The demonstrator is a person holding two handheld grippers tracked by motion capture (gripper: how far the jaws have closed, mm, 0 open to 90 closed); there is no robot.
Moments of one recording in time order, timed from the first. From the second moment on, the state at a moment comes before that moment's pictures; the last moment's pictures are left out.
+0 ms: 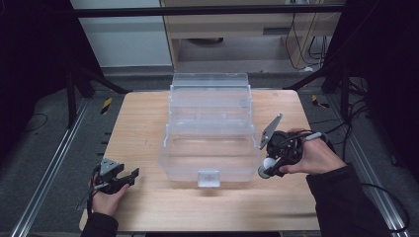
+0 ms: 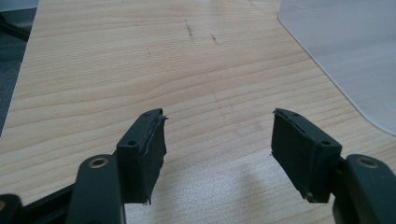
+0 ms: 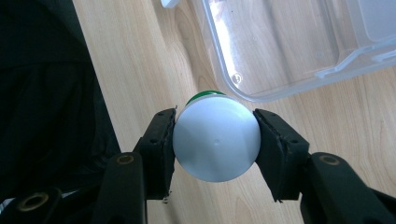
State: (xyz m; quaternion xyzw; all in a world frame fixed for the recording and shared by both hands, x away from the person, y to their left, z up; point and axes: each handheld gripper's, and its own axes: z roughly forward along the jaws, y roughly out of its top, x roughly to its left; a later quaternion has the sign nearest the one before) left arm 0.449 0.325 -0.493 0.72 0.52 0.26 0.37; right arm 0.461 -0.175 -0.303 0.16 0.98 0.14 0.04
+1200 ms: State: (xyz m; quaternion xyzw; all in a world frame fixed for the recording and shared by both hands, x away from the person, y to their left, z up) left arm 0.449 0.327 -0.492 0.72 0.52 0.26 0.37; right arm 0.518 -0.145 -0.310 0.16 0.97 0.16 0.05
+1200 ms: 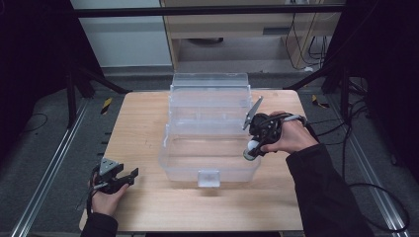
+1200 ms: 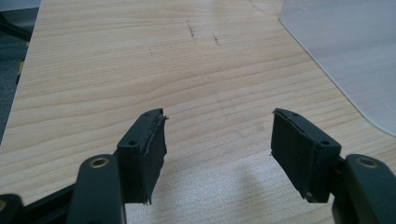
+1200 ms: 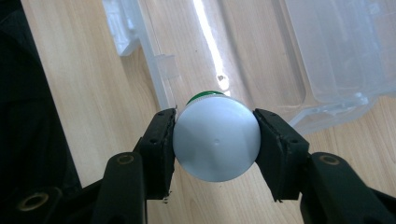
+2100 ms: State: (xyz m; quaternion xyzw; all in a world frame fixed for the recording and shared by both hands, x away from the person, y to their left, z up) left arm 0.449 0.328 -0.492 0.72 0.52 0.26 0.37; right arm 0.533 -0.140 -0.362 0.15 0.98 0.13 0.04
